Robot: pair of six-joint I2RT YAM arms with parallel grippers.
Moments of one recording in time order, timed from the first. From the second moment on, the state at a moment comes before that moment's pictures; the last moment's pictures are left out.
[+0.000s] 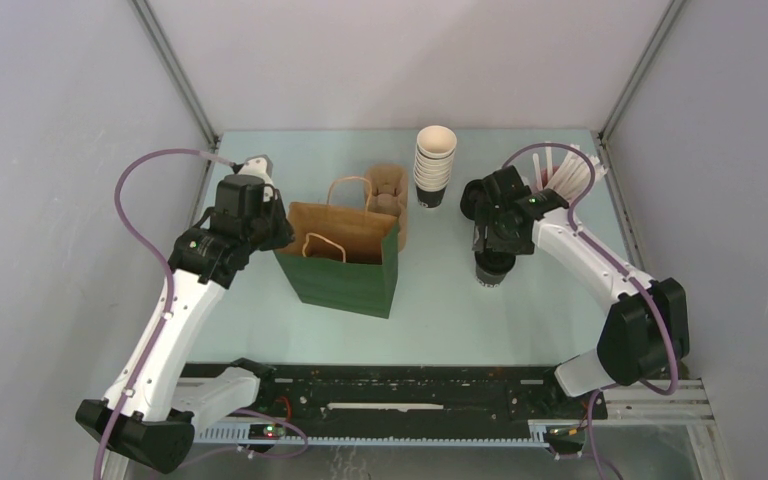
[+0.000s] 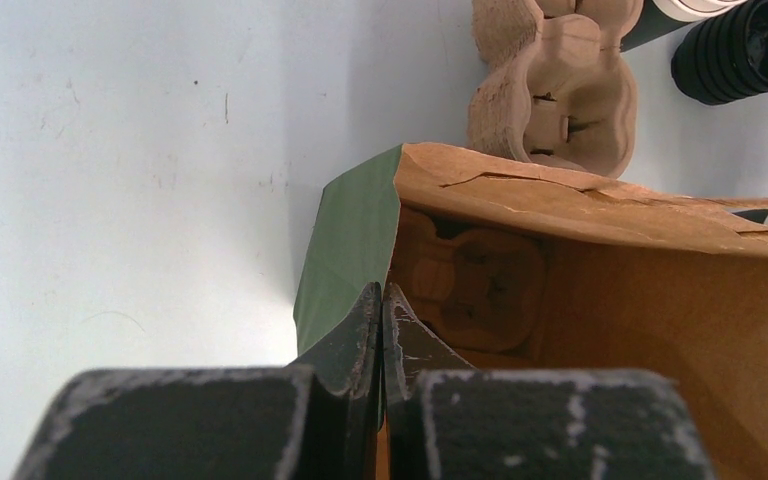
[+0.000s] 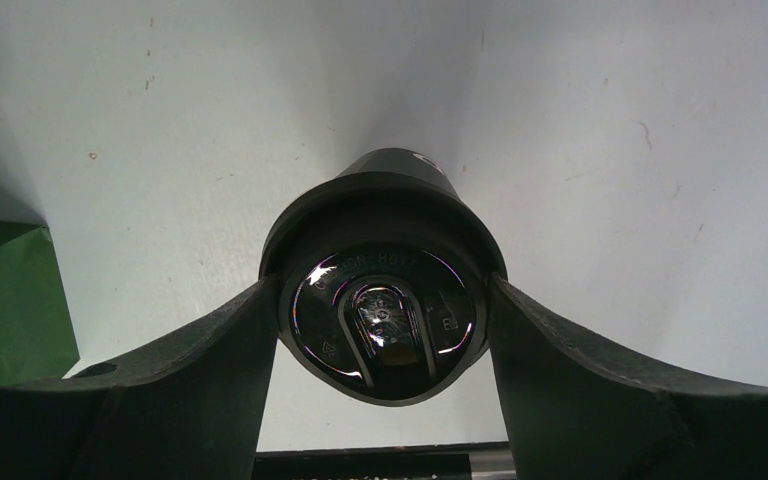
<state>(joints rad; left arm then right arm) -0.32 1.02 1.21 -0.87 -0.12 -0.39 0.41 1.48 1.21 -0.87 0.20 0.46</state>
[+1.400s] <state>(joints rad) -0.52 1.02 1.21 -0.70 0.12 -0.44 0.42 0.99 1.53 -0.97 -0.08 0.35</state>
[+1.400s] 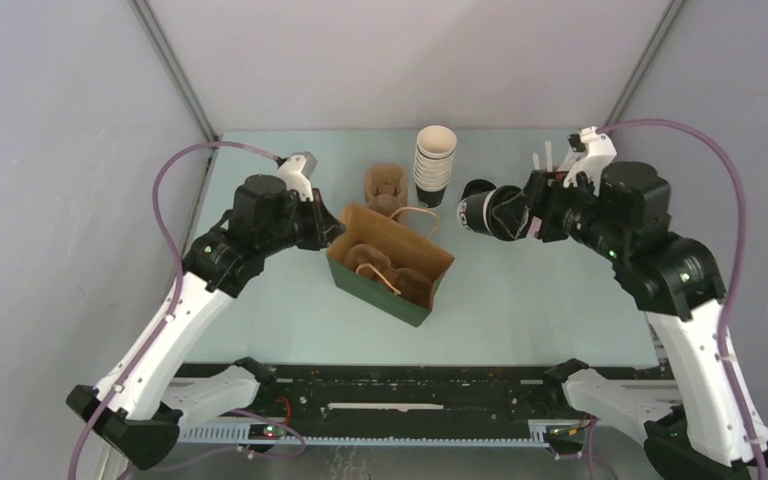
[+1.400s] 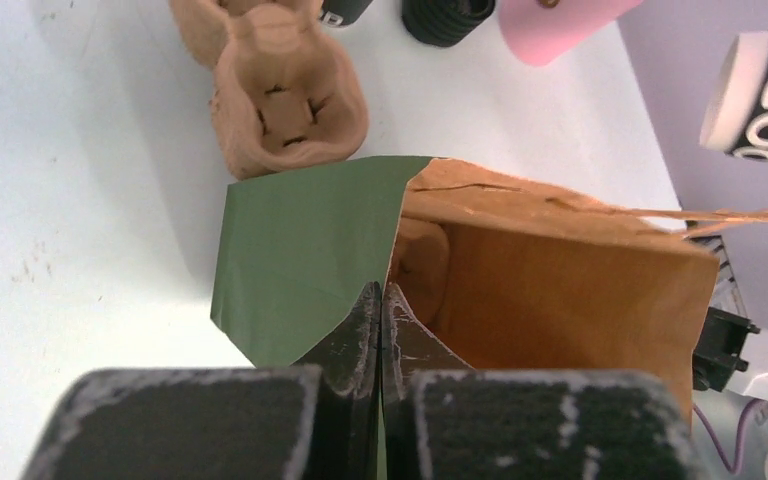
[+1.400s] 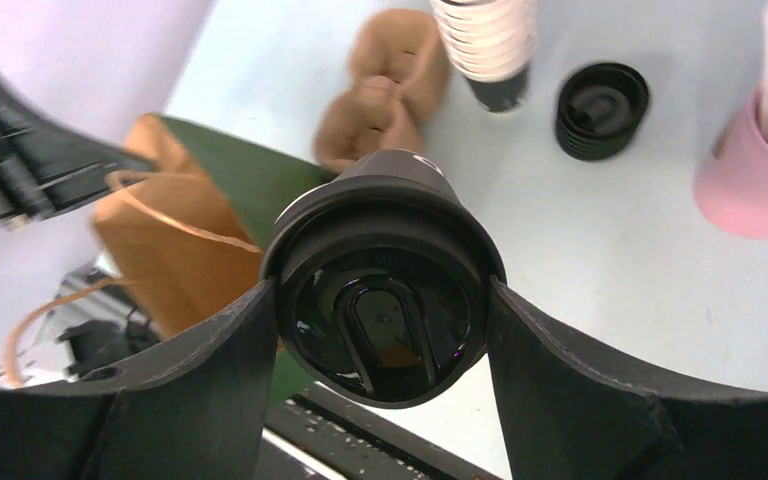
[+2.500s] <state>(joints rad) -0.57 0.74 1.04 -0.56 0.05 -0.33 1.22 1.19 1.65 -0.78 0.06 0.16</state>
